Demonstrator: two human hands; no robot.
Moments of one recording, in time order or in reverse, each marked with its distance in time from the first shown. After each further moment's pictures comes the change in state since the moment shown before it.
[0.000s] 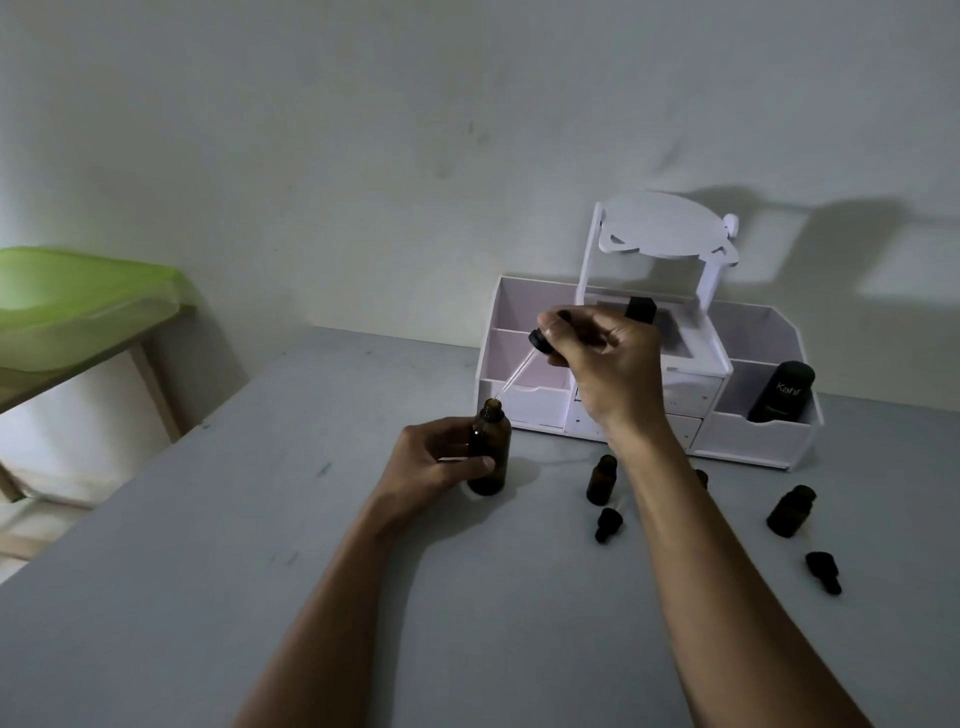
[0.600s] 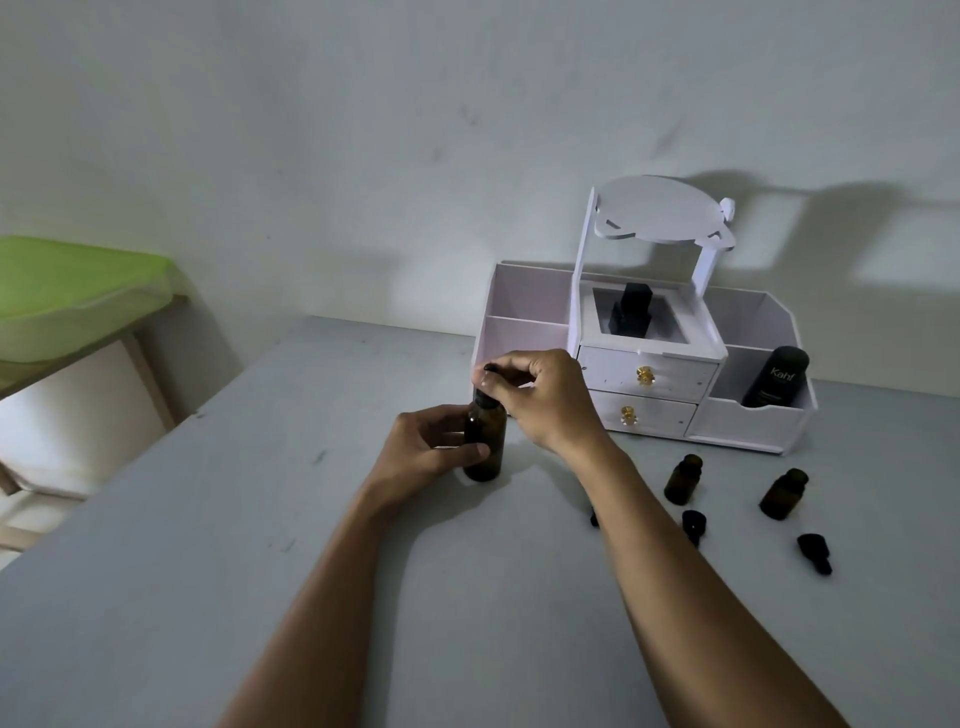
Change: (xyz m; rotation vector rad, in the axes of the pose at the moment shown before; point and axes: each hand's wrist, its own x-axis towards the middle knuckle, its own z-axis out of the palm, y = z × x) left_hand 0.002 -0.004 -0.004 -0.017 -0.038 -0.021; right_hand -0.019 0.038 0.027 -0.306 -0.291 0.091
